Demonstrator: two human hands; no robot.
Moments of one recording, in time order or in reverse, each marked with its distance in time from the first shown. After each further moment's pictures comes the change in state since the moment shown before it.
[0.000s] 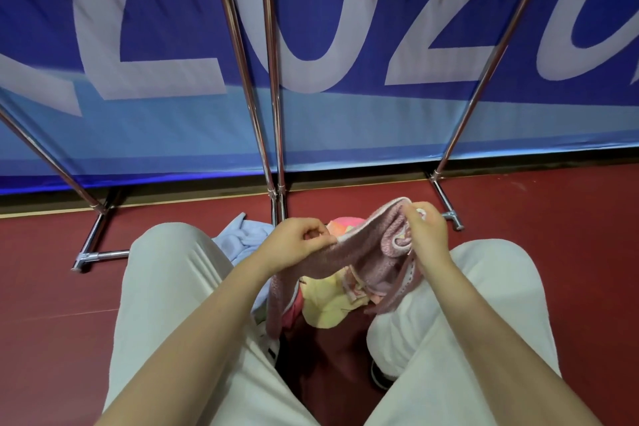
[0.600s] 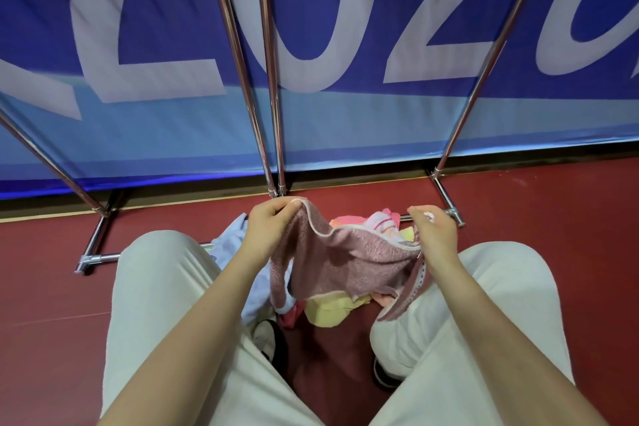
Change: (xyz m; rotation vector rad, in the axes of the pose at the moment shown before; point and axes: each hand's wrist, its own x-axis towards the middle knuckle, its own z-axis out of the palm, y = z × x) left_hand -0.001 0.002 -0.020 -0.419 0.462 -0.138; right_hand 0.002 0.005 -0.012 -0.020 0.033 0.030
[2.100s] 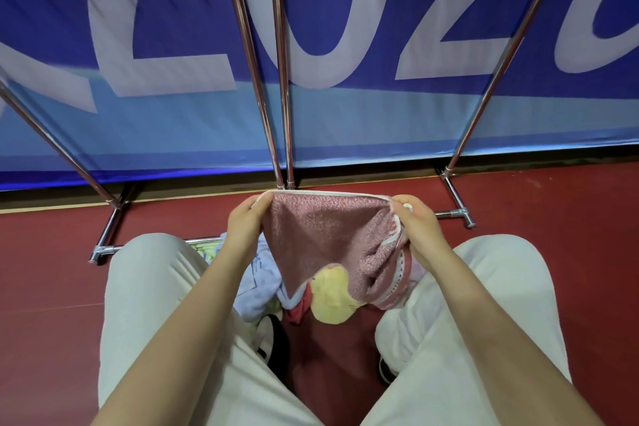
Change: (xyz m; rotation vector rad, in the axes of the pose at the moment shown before) left_hand 0.005 -0.021 -0.035 -0.321 0.166 -0.320; right_hand 0.000 -0.004 0.027 0.040 -0.344 0.038
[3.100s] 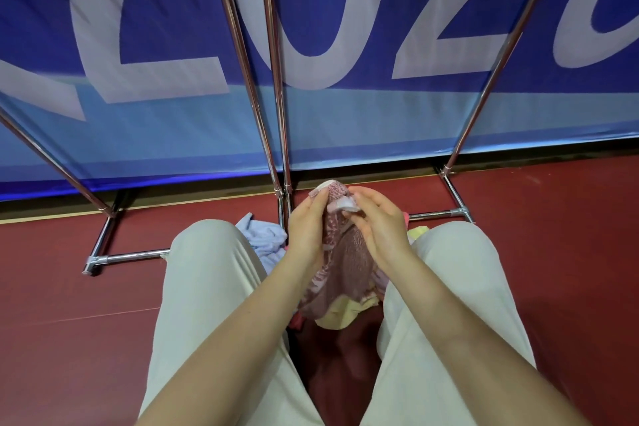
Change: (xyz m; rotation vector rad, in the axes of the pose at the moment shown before) left_hand -0.036 0.008 0.099 -0.299 -0.169 -0.066; right_hand -0.021 -0.037 0.065 0.552 -0.071 -0.013
